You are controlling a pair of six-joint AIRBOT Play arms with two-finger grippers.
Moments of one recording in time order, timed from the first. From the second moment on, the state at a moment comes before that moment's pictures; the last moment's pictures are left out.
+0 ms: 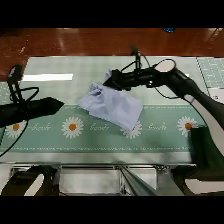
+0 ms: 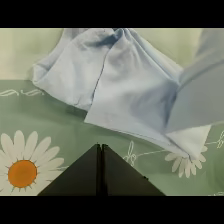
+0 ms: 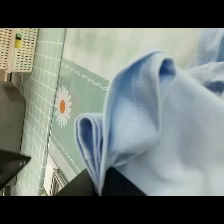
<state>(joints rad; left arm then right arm) -0.06 -0.64 0.68 1.02 -0.98 -1.52 0.40 -1.57 1.33 -0.38 0.95 1.28</state>
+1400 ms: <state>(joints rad) -0.11 -0.65 0.62 0.96 -0.89 -1.52 0.09 -0.90 0.67 -1.25 0.90 1.85</state>
